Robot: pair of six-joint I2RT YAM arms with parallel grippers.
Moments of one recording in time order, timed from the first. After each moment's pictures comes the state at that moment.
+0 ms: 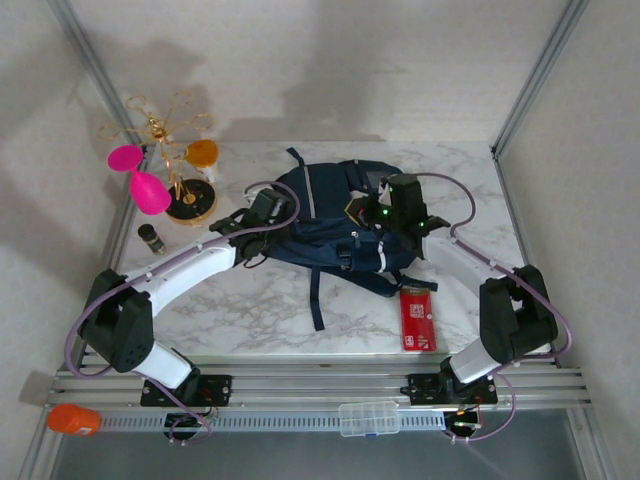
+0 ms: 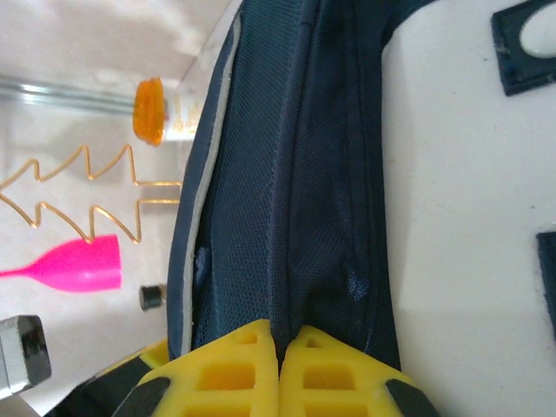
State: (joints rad) left arm -0.59 1.52 1.11 -0.44 -0.27 -0.69; right arm 0.42 1.55 1.04 -0.05 -0.46 1.00
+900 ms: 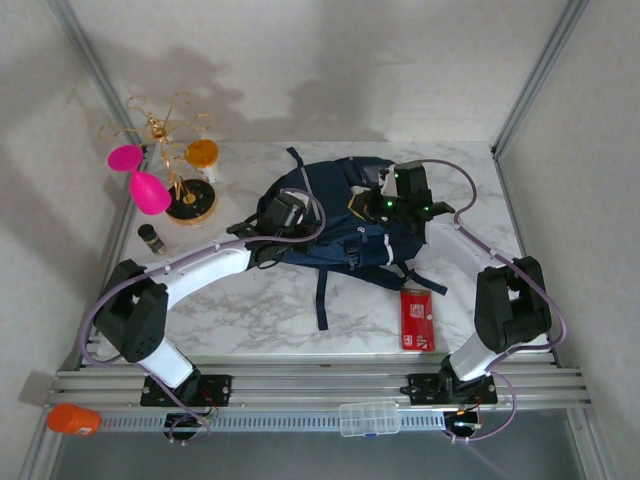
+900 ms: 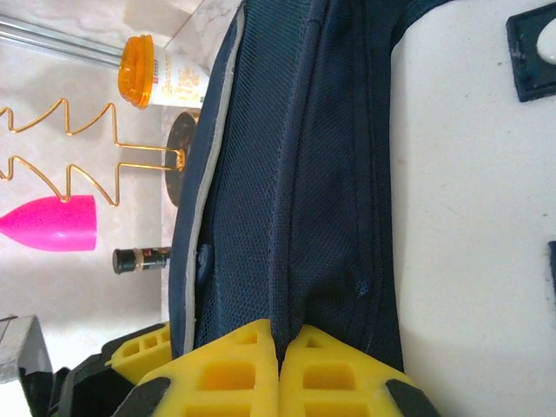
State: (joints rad) left arm -0.65 1.61 1.11 -0.29 -0.11 -0.39; right arm 0.37 1.60 1.14 -0.18 -0.55 0.83
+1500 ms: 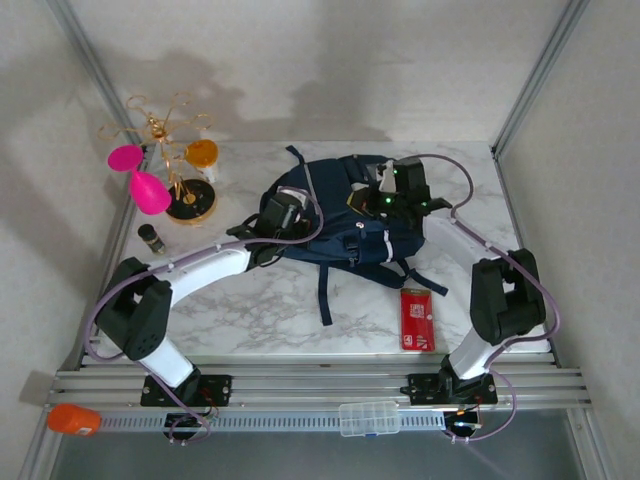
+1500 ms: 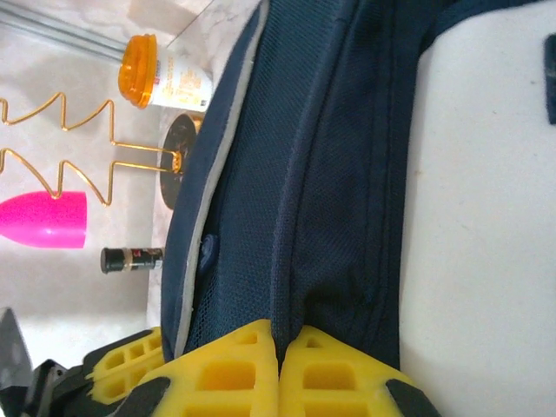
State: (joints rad) left arm -0.63 1.59 1.06 -0.16 -0.15 -0.38; right arm 0.36 1.67 1.20 -0.17 -0.58 0.74
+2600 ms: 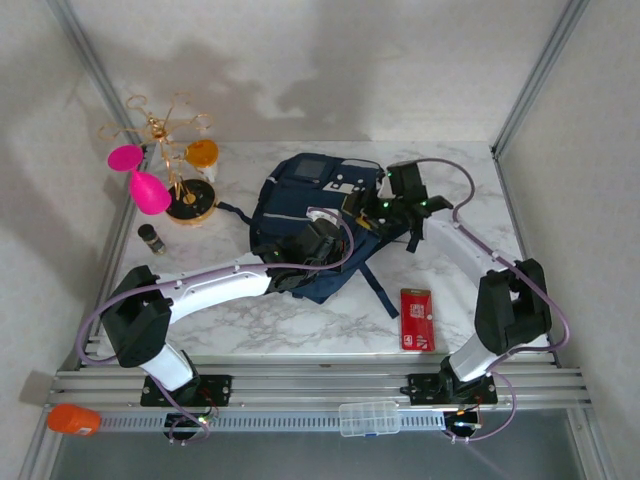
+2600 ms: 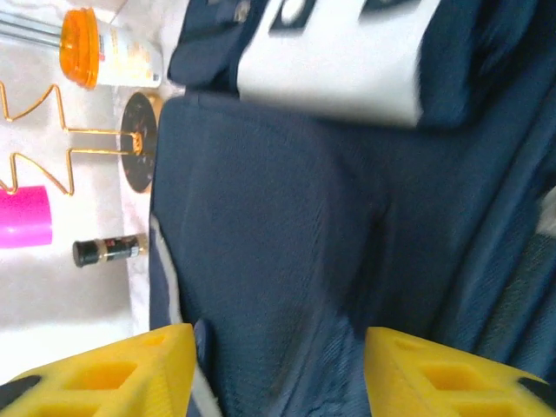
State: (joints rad) left arm -0.91 1.60 1.12 -0.22 -0.26 -0.63; right arm 0.42 1.59 1.19 -0.37 -0.47 0.84
